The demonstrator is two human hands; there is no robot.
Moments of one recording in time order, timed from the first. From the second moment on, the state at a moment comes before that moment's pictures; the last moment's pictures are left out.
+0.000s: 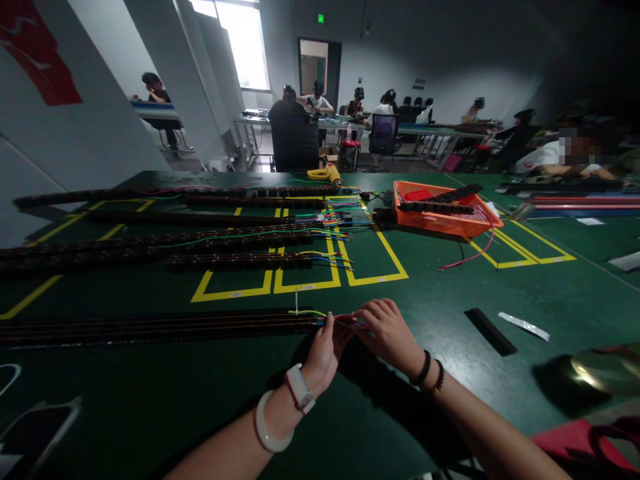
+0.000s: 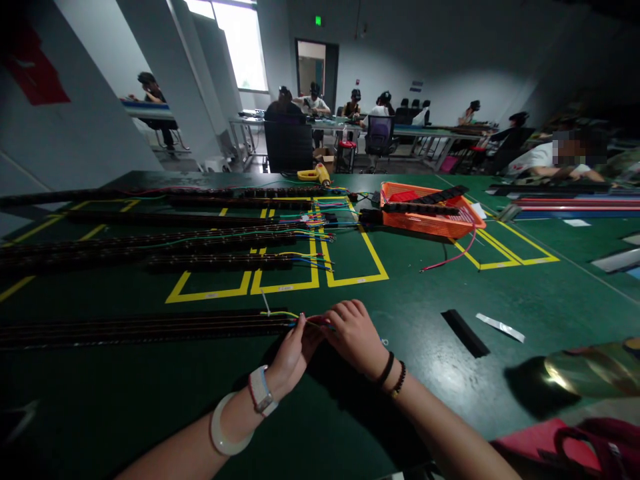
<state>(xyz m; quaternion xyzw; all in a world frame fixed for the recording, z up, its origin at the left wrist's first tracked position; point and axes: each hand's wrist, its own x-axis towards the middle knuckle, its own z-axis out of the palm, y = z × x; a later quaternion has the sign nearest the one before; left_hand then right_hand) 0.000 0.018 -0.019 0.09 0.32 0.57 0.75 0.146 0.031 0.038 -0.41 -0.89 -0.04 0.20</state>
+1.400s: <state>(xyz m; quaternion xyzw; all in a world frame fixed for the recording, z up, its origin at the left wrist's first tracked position) -0.007 0.017 -0.015 0.14 0.30 0.54 0.78 0.149 0.145 0.009 -0.44 -0.89 -0.02 0.12</state>
